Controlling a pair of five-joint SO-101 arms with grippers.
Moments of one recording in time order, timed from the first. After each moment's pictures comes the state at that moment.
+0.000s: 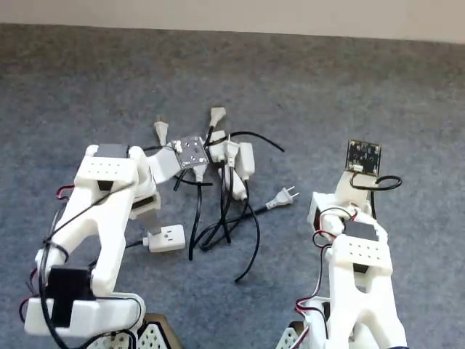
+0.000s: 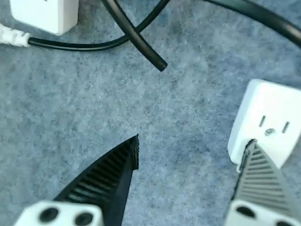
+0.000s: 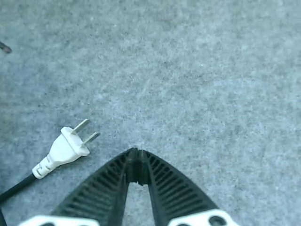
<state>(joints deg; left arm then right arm) -4.5 -7.8 34.9 62.0 -58.8 5.4 -41.1 69.7 32.5 1.7</state>
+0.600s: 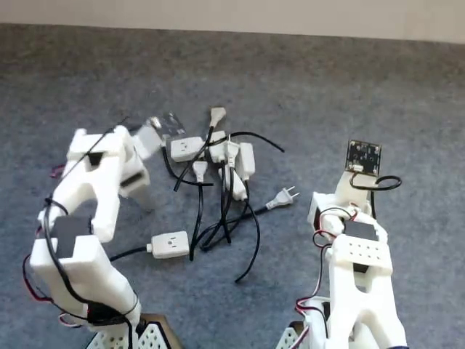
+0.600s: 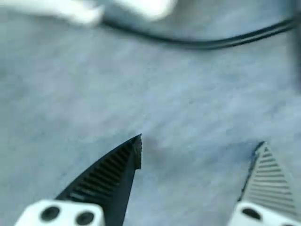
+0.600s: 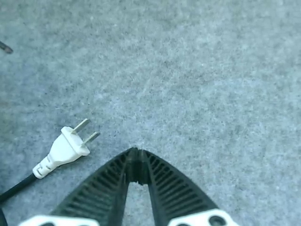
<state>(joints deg) -13.5 14.1 15.9 57.0 -58.7 5.4 -41.1 69.7 32.5 1.7</state>
